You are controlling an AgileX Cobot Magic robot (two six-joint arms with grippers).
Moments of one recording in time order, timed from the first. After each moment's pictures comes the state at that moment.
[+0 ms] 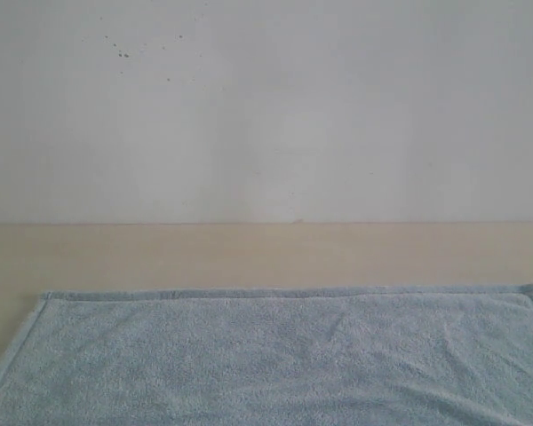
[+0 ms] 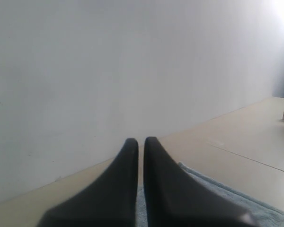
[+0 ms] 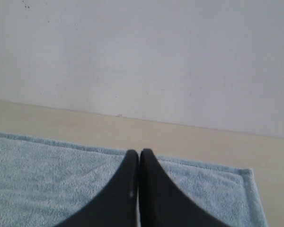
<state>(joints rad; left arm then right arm) -0.22 0.56 -0.38 1.20 -0.59 -1.25 0.28 0.01 -0.01 -0.09 0.10 0.07</state>
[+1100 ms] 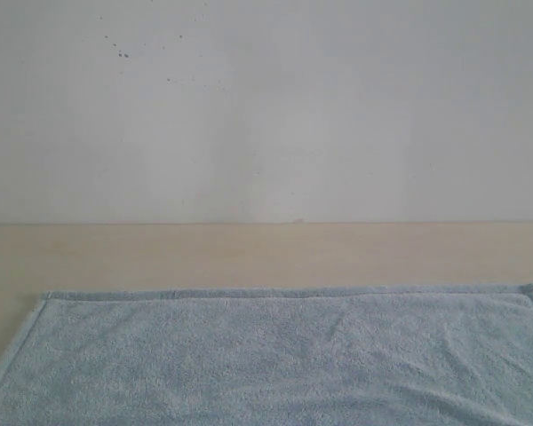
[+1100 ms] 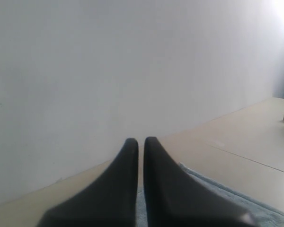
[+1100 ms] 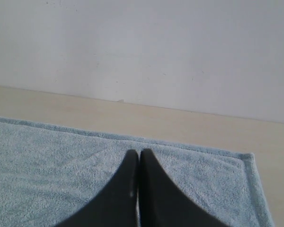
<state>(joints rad) -0.22 0.55 -0.38 1.20 -0.59 -1.25 0.28 0.01 -0.01 -0.04 0.15 0.02</state>
